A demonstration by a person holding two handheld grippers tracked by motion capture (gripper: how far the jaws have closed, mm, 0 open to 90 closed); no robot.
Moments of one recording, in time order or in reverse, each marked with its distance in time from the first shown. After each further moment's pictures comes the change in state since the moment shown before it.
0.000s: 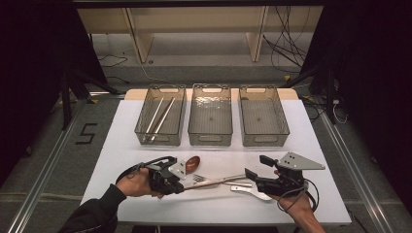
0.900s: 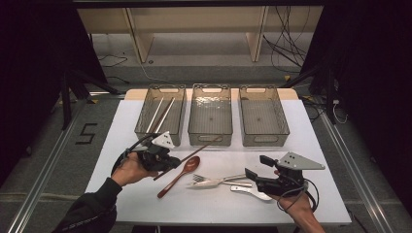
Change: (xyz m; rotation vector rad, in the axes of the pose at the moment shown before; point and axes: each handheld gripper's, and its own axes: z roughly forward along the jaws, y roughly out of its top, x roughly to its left) left arm 0.038 -0.008 -0.037 -0.224 0.165 -0.280; right arm -0.001 -0.001 0.000 0.002 -0.003 0.005
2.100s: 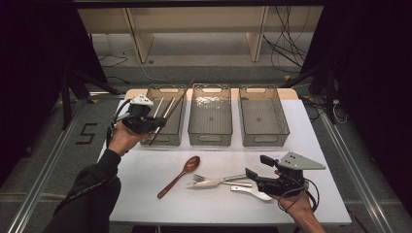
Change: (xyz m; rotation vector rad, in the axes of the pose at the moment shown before) left arm 0.088 0.018 -0.030 -0.216 0.212 -0.280; right arm -0.001 0.000 -0.001 -0.002 -0.001 0.005
